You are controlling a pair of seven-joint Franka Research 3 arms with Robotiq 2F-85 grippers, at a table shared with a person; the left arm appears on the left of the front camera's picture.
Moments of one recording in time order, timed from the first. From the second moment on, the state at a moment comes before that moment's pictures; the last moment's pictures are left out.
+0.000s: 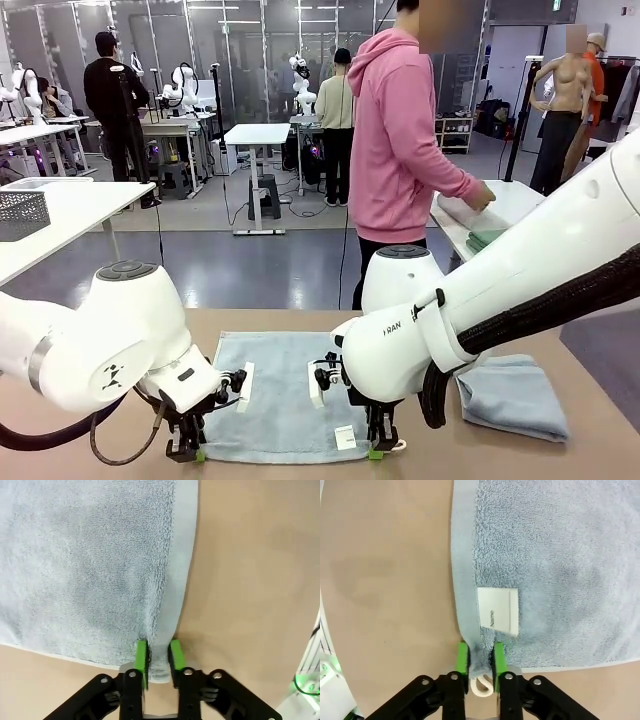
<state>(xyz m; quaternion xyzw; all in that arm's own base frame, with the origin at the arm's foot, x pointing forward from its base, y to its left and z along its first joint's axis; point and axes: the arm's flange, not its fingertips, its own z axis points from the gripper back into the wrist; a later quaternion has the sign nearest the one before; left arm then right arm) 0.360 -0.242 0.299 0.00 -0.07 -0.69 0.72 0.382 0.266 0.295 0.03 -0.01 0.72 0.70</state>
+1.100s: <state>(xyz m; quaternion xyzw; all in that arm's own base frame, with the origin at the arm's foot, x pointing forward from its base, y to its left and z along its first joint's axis) 0.335 -0.242 0.416 0.02 -0.14 -0.70 0.70 0.379 0.281 0.400 0.01 -0.07 0.72 0.69</state>
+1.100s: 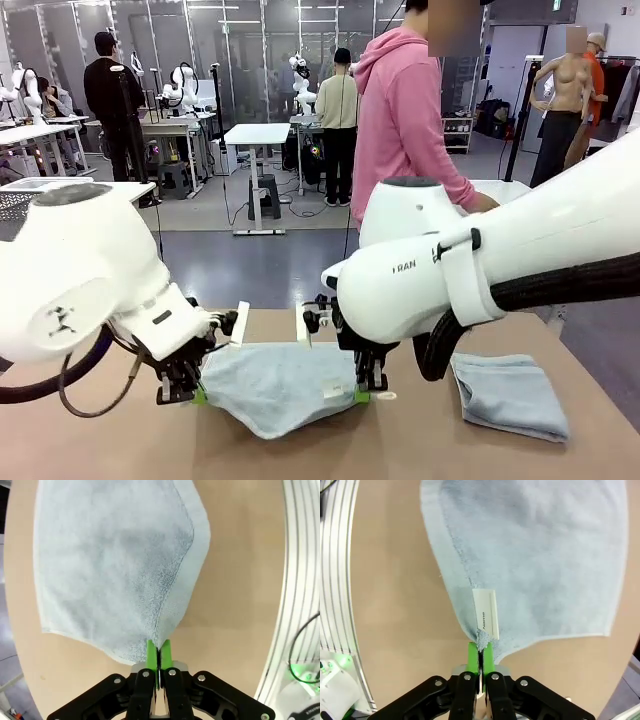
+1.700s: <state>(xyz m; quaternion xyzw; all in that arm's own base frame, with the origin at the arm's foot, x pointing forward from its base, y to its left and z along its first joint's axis) 0.434 -0.225 0.455 -0.01 -0.12 -0.68 0.72 0.474 0.285 0.431 0.04 -0.08 0.71 0.69</state>
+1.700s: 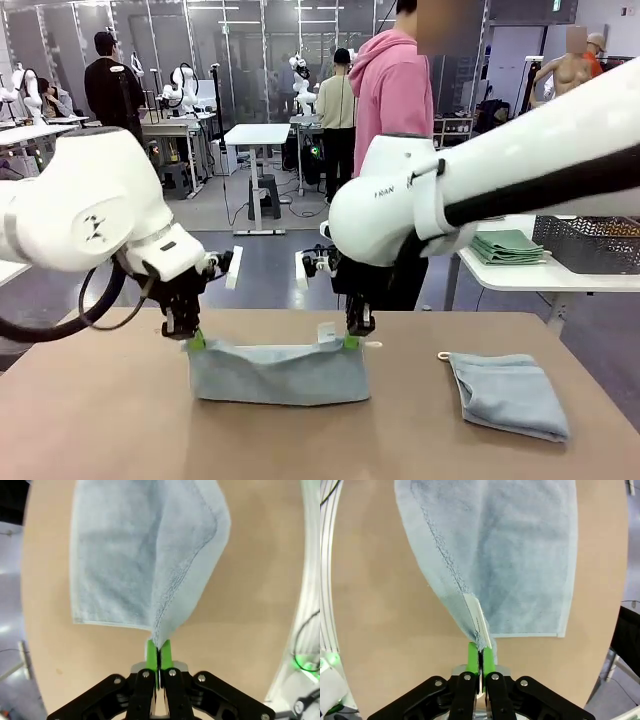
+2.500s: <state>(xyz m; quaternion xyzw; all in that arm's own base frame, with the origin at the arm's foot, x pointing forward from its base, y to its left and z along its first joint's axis) 0.470 -0.227 0.456 -0.02 -0.09 -0.67 0.74 0.516 0.296 0.425 0.07 -0.06 0.71 0.70</state>
